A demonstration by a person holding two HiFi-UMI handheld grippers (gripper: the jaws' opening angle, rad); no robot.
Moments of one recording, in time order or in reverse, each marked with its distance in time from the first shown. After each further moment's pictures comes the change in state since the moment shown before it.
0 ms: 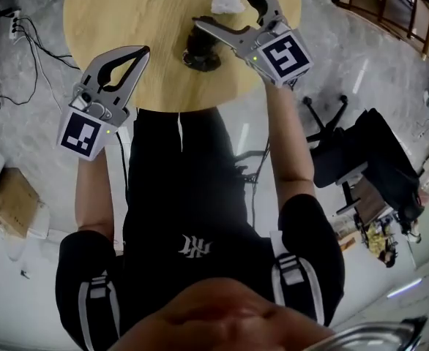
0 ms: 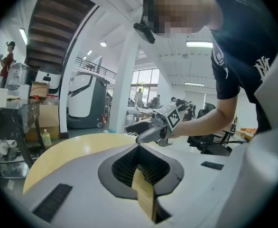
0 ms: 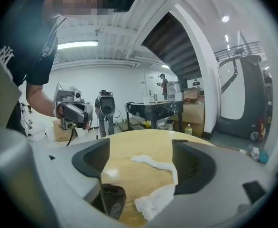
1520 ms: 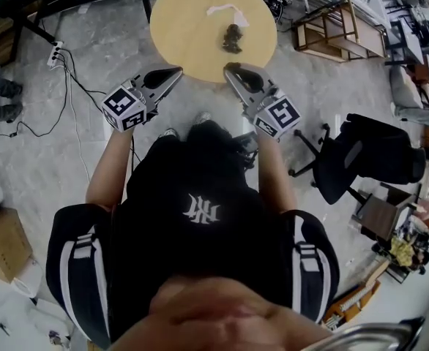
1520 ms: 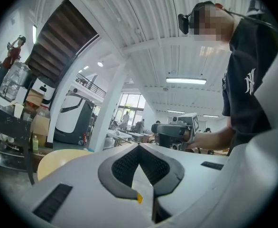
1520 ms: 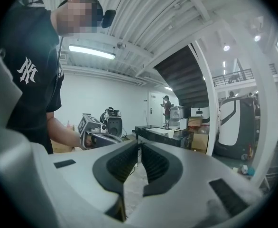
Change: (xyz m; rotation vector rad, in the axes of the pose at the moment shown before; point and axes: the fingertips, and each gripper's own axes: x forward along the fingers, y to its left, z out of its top) left arm -0.280 -0.149 0.052 -0.076 -0.298 -0.194; right arm -0.120 0.374 0.182 -0.082 -0.165 -0.126
